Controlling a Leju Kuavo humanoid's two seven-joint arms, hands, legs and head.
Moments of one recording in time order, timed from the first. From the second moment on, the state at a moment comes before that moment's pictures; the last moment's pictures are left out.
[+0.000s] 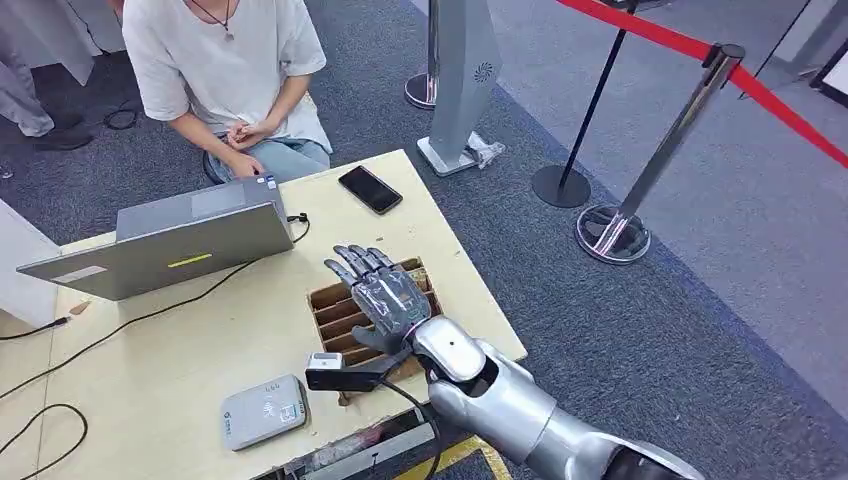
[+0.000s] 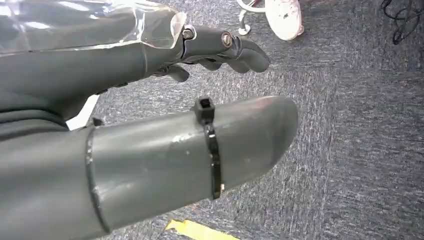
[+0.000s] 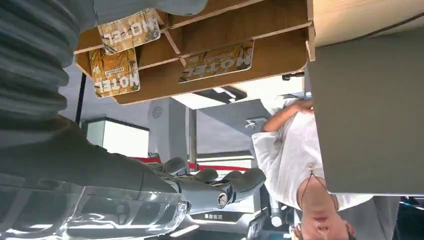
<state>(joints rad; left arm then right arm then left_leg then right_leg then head) -0.07 -0.13 1.27 -0.23 -1.17 0.48 -0.14 -0.24 -0.14 0.49 -1.40 1.15 -0.11 0.06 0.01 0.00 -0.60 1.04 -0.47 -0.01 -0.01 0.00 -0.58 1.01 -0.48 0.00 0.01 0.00</state>
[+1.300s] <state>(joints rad) -0.07 -0.13 1.27 -0.23 -1.16 0.48 -0.13 -0.27 -0.14 0.50 -1.35 1.15 -0.09 0.06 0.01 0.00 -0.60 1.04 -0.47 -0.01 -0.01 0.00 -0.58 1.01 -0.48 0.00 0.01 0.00</state>
